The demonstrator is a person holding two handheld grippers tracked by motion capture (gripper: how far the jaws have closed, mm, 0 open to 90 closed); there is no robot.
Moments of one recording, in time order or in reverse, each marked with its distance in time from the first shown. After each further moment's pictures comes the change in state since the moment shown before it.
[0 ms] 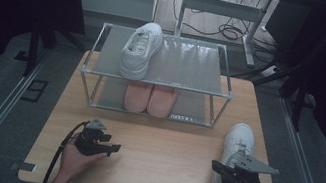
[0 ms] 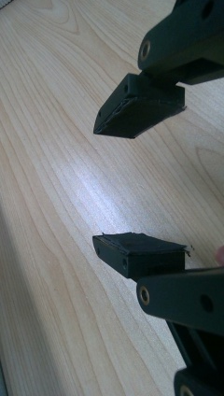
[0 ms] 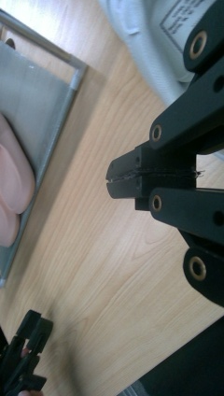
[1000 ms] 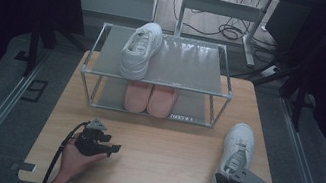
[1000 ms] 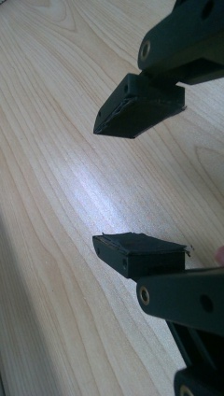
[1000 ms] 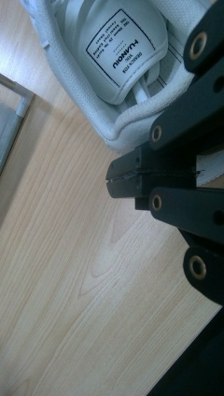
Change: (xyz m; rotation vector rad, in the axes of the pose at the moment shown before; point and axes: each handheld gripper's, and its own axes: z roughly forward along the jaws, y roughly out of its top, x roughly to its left) left arm 0.000 -0.001 0.002 0.010 0.003 0.004; right arm 0.013 -0.031 -0.001 0.124 -0.167 -0.034
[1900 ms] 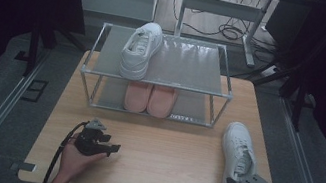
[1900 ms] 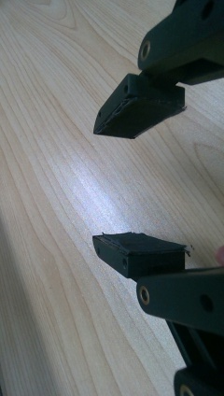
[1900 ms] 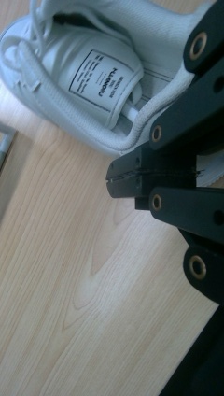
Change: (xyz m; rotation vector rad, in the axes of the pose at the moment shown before) left arm 0.002 -0.001 0.000 -0.003 -0.002 -0.005; right arm -0.014 -0.015 -0.017 0.018 -0.083 0.022
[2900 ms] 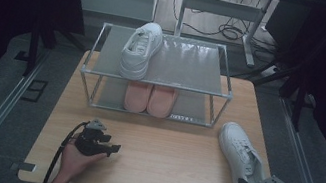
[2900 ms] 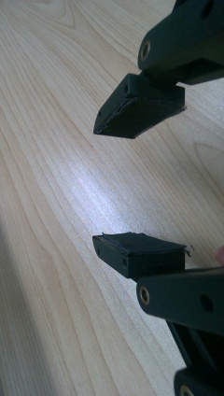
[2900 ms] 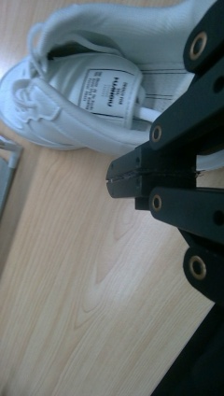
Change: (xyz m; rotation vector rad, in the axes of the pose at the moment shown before) left arm 0.000 0.000 0.001 0.006 0.001 -0.004; right arm -0.033 -0.008 -0.017 -0.053 0.056 0.063
